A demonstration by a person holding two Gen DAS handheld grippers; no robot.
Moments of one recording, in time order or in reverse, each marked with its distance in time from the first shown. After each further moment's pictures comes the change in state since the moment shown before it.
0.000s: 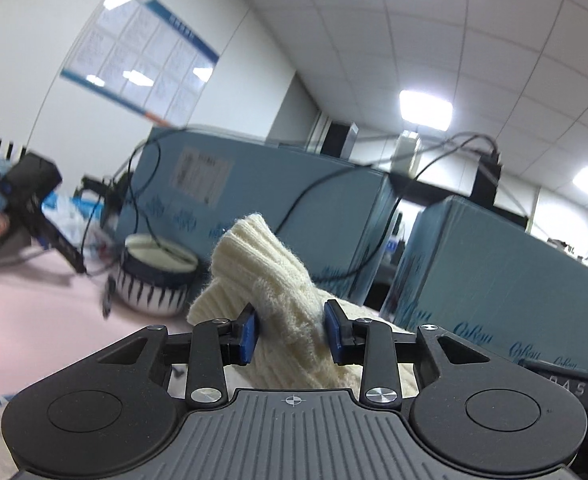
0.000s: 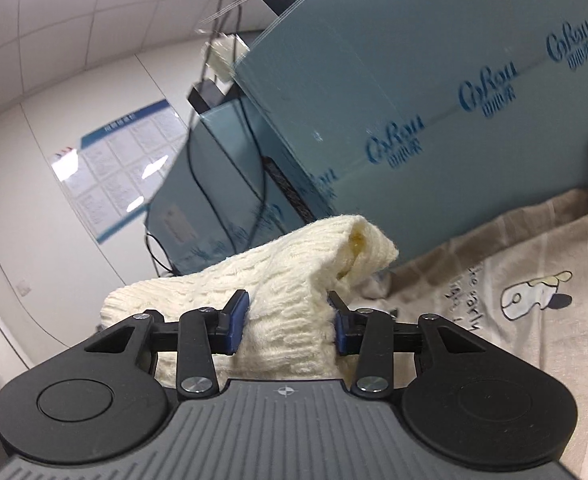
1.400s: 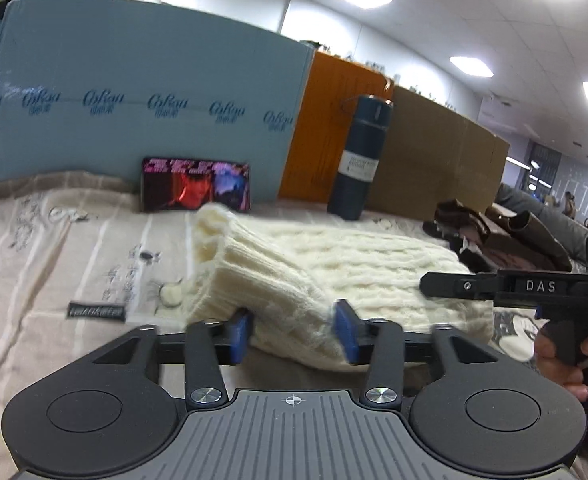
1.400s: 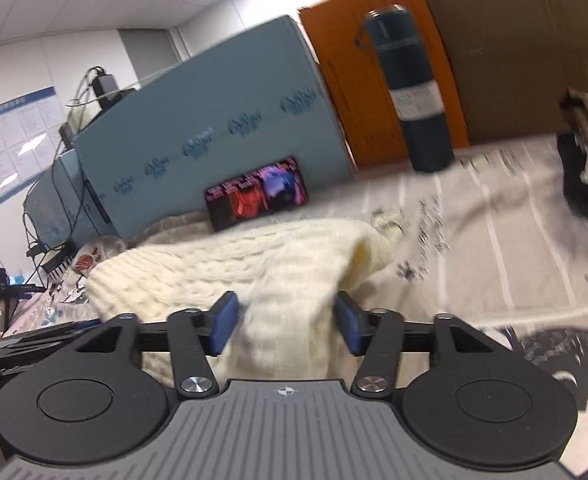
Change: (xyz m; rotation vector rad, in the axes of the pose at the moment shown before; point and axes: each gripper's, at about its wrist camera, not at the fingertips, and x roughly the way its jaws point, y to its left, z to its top) left arm -0.128 -0.217 -0.116 0.301 0.613 -0.709; right arm -0.372 -0.142 0.000 -0.085 0.012 -0.471
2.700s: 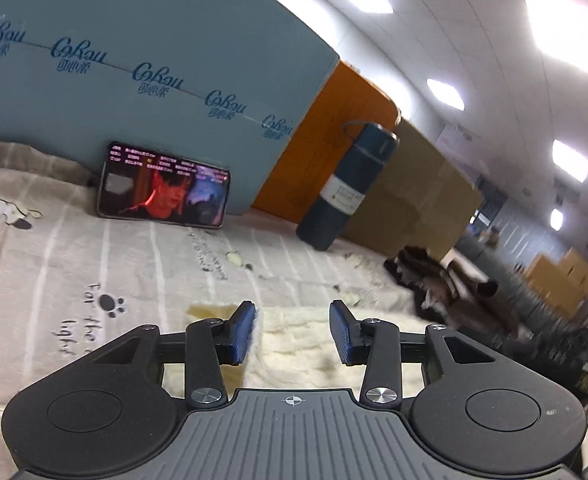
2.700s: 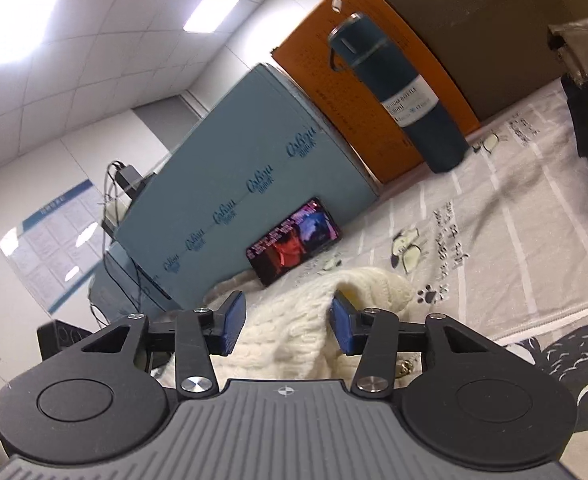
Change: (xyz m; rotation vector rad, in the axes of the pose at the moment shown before) left arm 0.064 0.066 0.059 -0.207 0.039 -0.285; right arm -0.005 -0.045 0.016 0.276 -0.099 0.227
